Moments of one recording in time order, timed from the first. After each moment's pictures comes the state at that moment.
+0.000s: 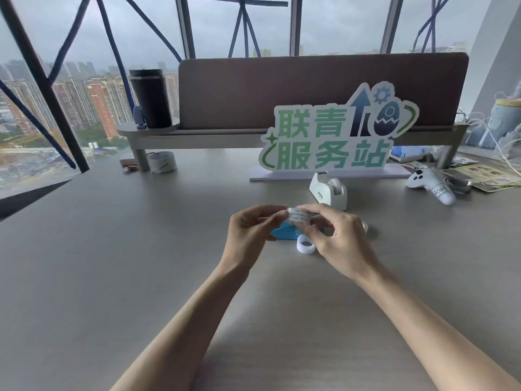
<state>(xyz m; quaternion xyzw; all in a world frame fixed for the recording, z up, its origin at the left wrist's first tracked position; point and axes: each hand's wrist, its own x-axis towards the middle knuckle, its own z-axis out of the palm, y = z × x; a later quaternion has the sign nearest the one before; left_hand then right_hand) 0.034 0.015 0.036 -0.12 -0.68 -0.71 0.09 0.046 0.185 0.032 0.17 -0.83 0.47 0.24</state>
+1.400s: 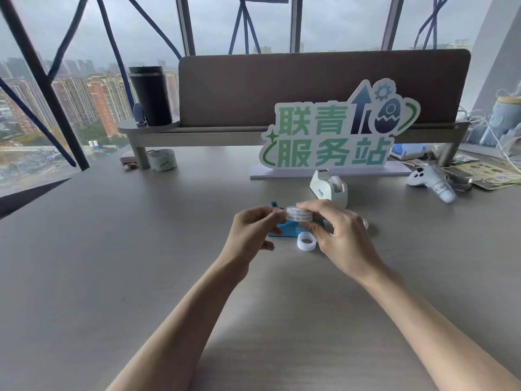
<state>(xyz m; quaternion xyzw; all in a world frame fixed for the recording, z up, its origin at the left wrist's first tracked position) 0.030 0.013 0.036 -0.06 -0.70 -0.71 0.00 0.037 0.192 0.024 0.25 -0.84 0.37 0.32</state>
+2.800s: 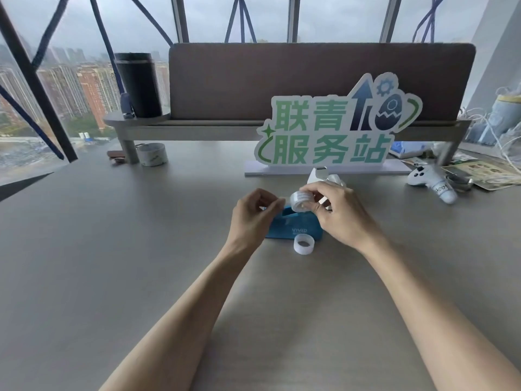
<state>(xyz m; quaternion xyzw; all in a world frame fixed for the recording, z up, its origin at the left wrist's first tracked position) -0.027 0.027 0.017 -0.07 -0.77 -0.63 0.12 -0.015 0.210 0.039 0.21 -0.90 0.30 0.26</state>
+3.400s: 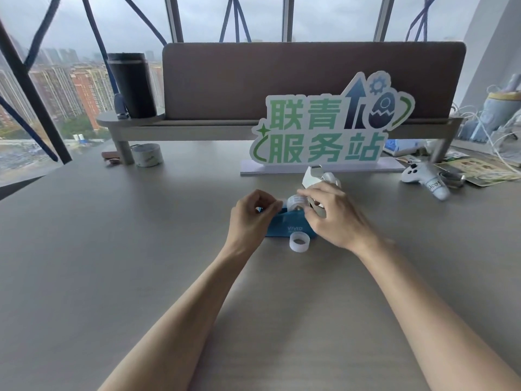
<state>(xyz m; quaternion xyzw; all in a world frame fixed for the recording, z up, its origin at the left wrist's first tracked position) -0.024 0.032 0.014 -0.08 -0.79 -0.59 0.15 -0.010 0.211 0.031 0.17 -0.92 0.26 0.23</state>
